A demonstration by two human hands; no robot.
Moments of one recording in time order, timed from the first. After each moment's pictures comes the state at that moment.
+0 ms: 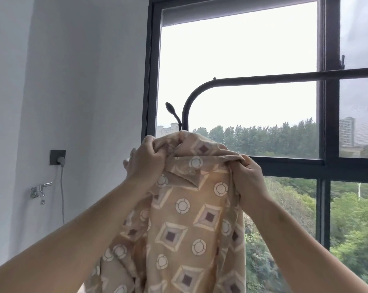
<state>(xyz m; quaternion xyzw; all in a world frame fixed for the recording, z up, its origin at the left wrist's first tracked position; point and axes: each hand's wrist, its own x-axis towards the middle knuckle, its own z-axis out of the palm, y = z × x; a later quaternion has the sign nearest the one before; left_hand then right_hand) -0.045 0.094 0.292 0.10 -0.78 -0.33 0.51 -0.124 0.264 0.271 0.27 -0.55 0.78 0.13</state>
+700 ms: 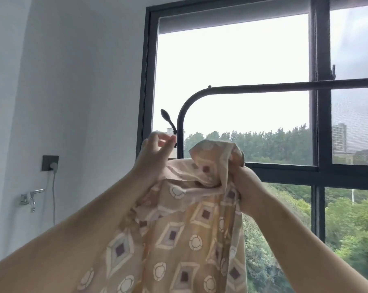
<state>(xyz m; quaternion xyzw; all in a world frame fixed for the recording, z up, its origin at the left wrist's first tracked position) -0.049 0.105 0.309 -0.04 -0.79 -0.41 0.46 -0.127 0.277 0.287 0.26 -0.58 0.77 -0.05</state>
